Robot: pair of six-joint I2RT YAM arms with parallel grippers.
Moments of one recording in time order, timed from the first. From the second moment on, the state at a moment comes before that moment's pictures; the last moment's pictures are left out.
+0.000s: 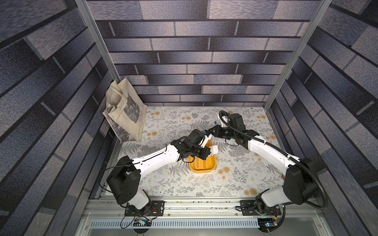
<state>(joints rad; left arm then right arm) -0.82 1.52 1.09 -0.34 0.31 -0.34 0.50 1.49 1.10 -0.23 -0.39 0.59</state>
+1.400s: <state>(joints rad) -0.97 1.47 1.09 -0.31 0.04 0.30 0.50 1.50 1.11 -0.24 -0.42 0.60</state>
